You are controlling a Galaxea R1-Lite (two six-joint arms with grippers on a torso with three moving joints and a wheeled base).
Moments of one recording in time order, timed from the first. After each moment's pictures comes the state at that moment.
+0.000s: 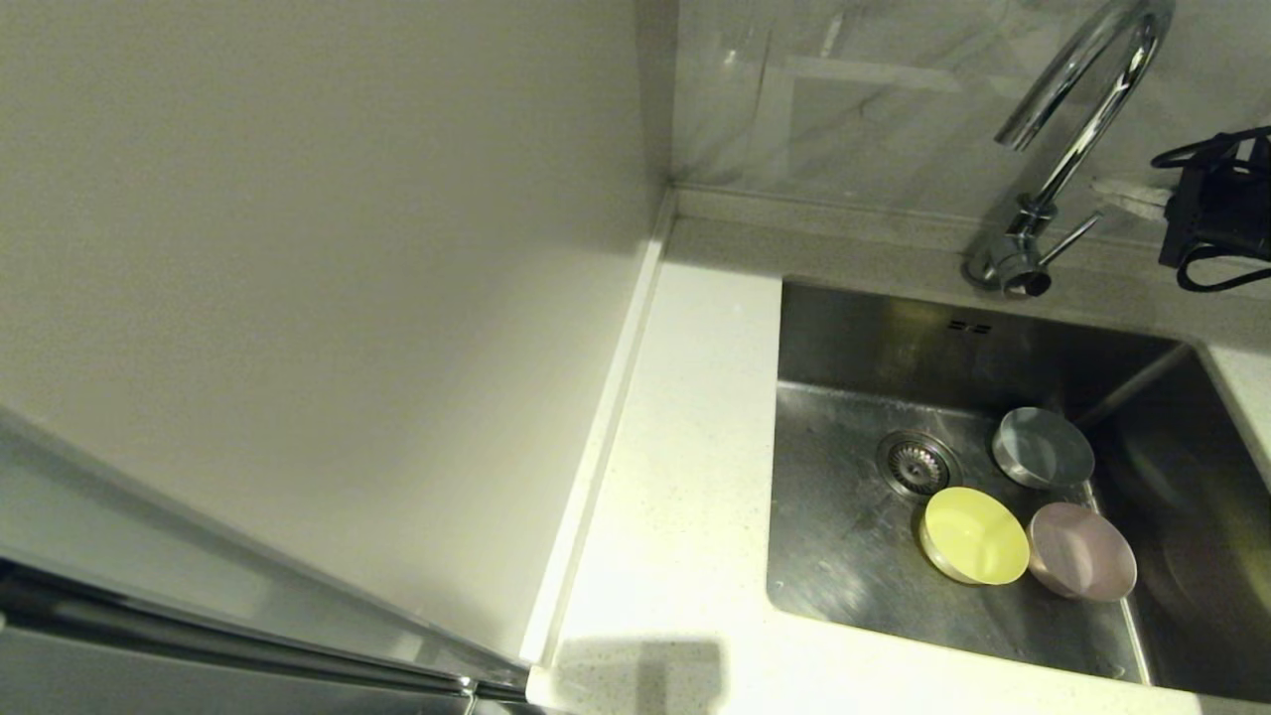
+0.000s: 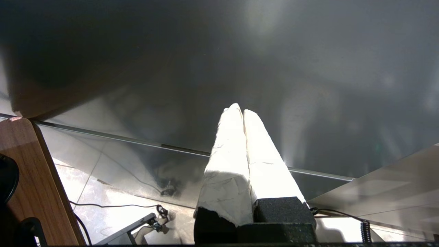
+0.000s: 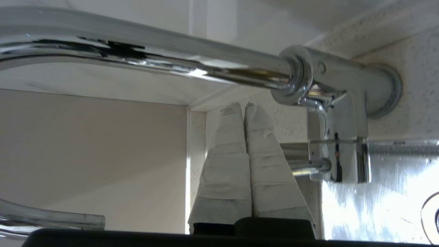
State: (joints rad) left arm 0.00 0.00 0.00 -0.01 0.00 -0.01; right arm -0.41 2.05 -1.78 -0.34 0.82 1.10
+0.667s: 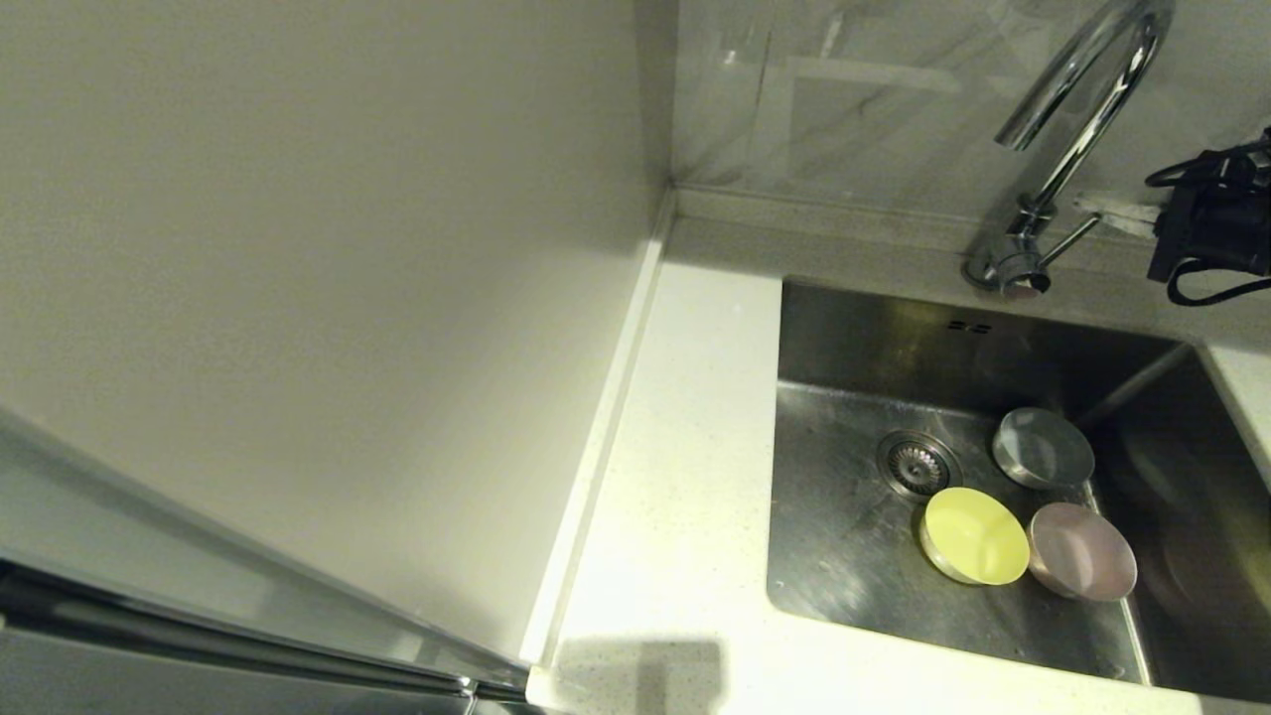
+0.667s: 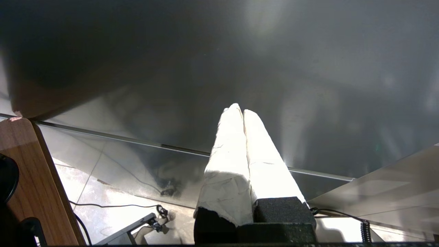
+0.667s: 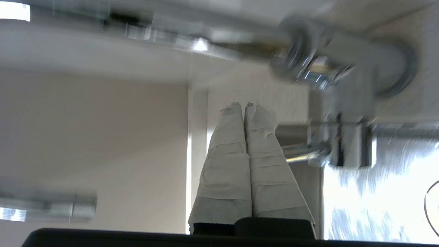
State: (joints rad) left arm 0.00 0.00 0.00 -0.01 0.00 -0.01; right arm -0.41 2.06 -1.76 -0.34 0.94 1.07
